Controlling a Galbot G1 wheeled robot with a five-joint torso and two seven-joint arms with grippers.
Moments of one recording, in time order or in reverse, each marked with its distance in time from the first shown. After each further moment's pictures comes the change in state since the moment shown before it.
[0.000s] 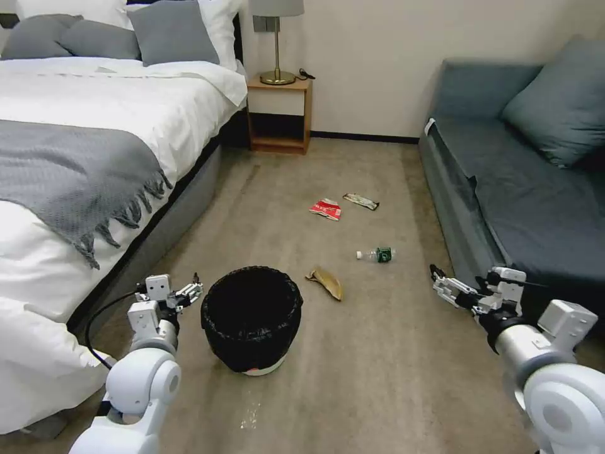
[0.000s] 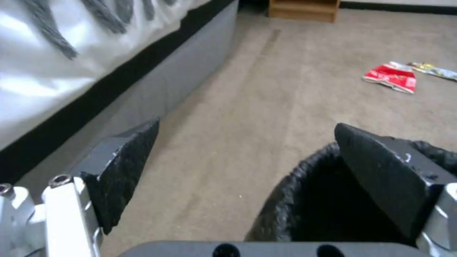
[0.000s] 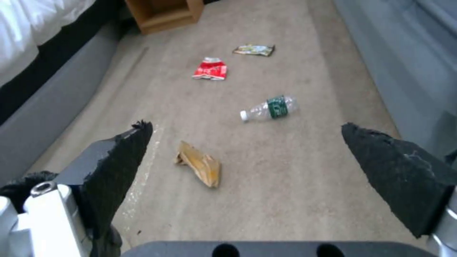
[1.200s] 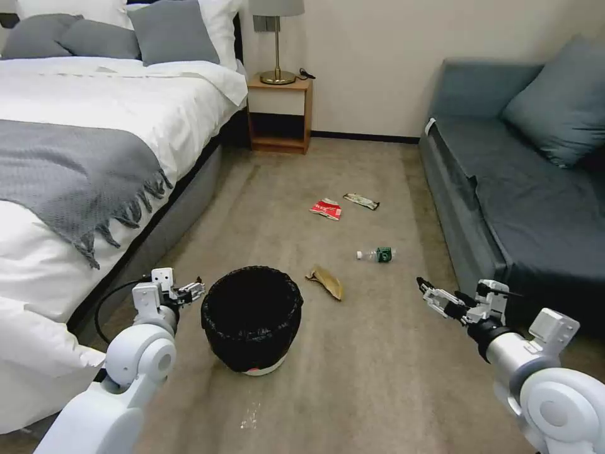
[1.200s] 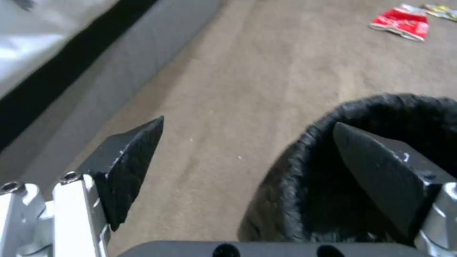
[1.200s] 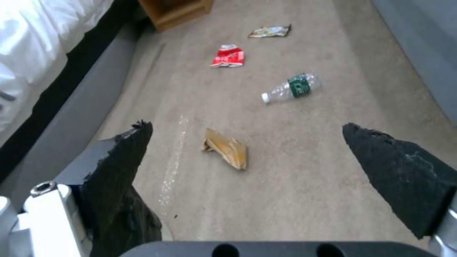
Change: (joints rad) left arm -0.125 0.219 0.114 0.051 -0.347 0.144 -0.190; right arm -0.057 0.092 0.038 0.051 0.070 -0.034 -0.019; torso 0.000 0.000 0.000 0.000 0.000
